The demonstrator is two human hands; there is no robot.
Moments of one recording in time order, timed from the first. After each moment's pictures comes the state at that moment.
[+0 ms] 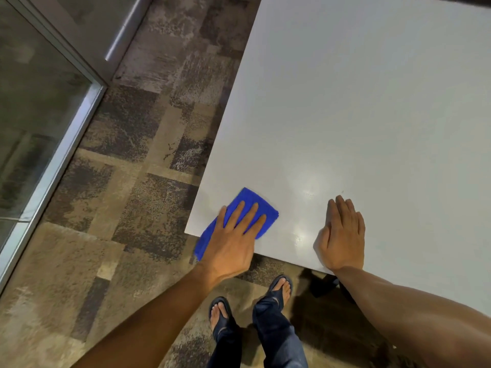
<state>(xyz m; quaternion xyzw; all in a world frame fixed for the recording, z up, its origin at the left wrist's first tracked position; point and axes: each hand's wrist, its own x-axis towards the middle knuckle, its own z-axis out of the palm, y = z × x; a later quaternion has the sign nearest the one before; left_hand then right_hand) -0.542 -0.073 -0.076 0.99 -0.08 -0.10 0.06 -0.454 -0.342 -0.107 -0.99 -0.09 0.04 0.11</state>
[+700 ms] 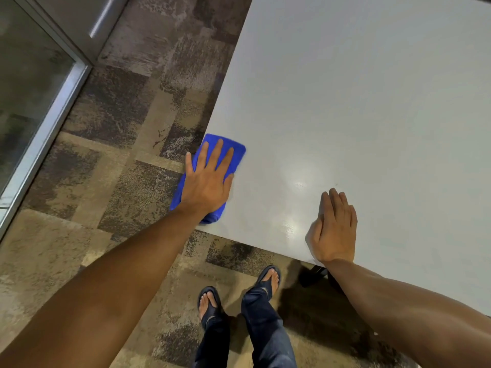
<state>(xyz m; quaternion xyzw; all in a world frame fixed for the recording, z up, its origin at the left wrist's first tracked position) -0.452 -0.010 -0.094 0.99 0.07 -0.10 0.04 -0.454 -0.340 -0.104 -0.99 -0.09 0.05 0.10</state>
